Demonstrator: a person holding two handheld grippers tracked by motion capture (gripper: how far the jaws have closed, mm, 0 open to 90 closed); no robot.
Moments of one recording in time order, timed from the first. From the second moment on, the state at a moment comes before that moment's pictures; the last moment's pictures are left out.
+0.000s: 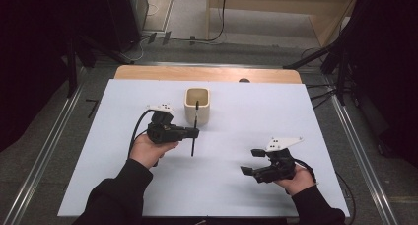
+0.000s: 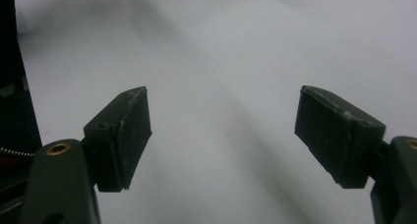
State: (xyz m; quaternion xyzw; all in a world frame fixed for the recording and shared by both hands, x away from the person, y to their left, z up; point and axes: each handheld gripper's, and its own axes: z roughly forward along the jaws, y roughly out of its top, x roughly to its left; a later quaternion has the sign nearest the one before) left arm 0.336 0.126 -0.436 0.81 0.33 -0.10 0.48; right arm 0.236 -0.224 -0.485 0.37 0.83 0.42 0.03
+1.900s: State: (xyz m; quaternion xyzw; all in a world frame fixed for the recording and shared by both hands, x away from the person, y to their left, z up) left arm 0.416 0.099 -0.358 0.78 0.35 0.05 0.52; right arm 0.235 -0.223 -0.488 0.38 0.82 0.41 0.03
